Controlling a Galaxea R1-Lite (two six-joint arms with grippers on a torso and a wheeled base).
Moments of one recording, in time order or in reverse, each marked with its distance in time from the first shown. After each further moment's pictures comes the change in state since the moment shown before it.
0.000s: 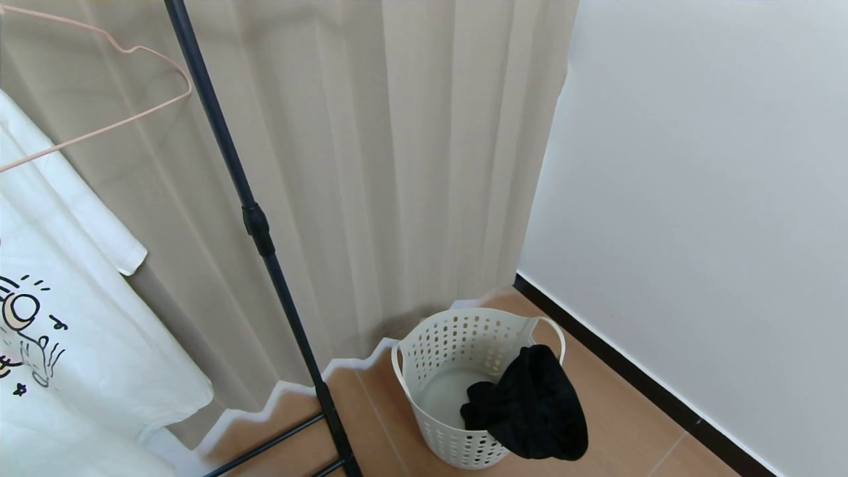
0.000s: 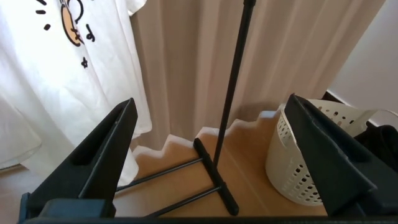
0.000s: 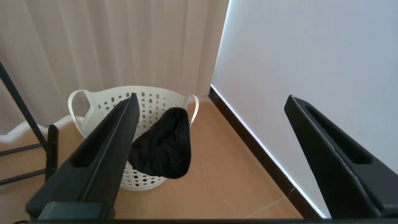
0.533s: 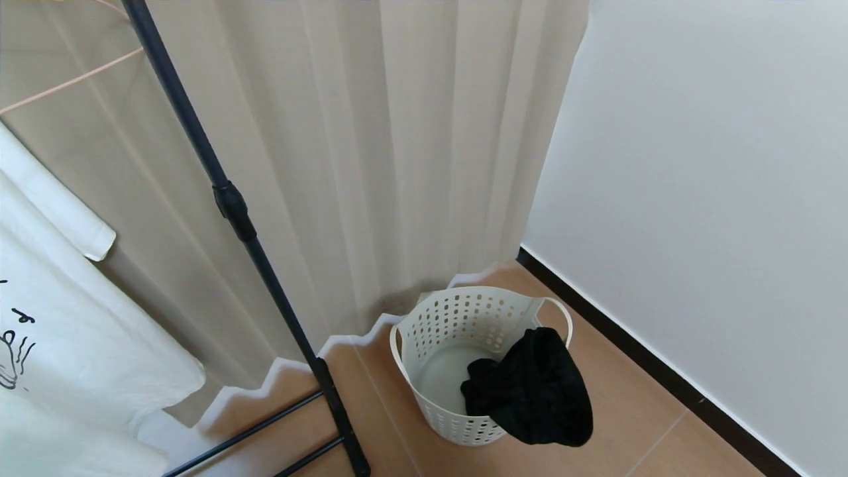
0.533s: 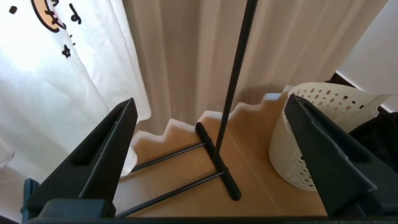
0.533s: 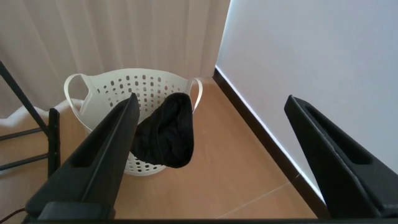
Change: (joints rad) left arm -0.001 0.000 0.000 0.000 0.000 0.000; right arm 0.000 0.000 0.000 0.000 0.000 0.000
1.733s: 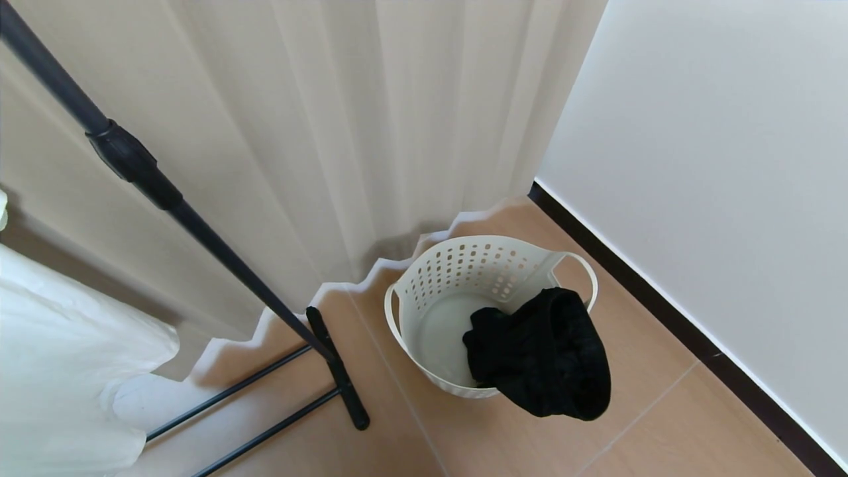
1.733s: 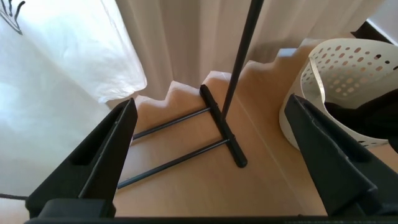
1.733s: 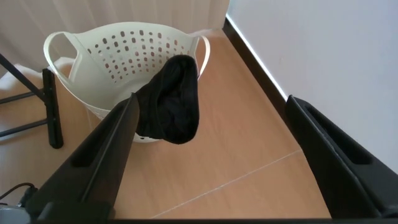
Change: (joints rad) left arm 0.000 0.000 0.000 0.000 0.000 0.000; right arm 0.000 0.000 0.000 0.002 0.002 -0.002
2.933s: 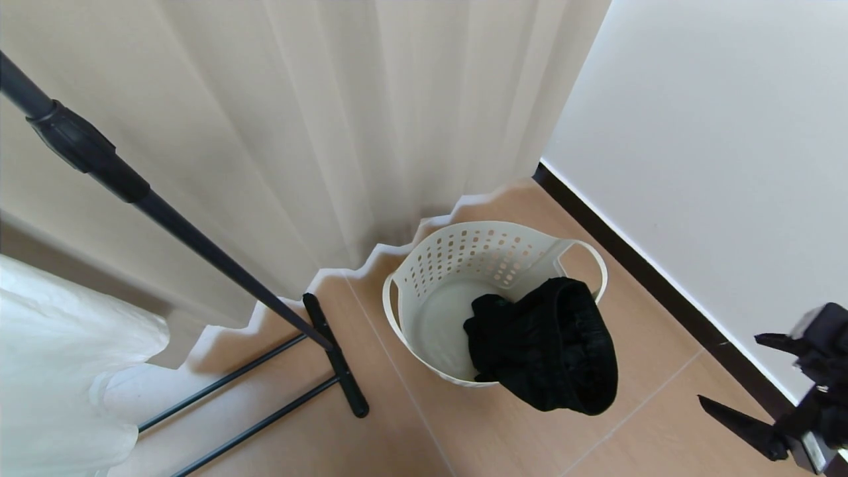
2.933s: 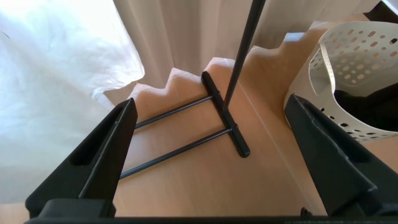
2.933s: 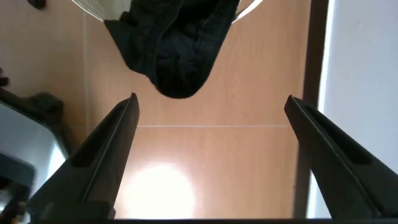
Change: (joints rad) left arm 0.000 0.000 0.000 0.000 0.000 0.002; right arm 0.085 1.123 -0.411 -0.142 0.011 -0.492
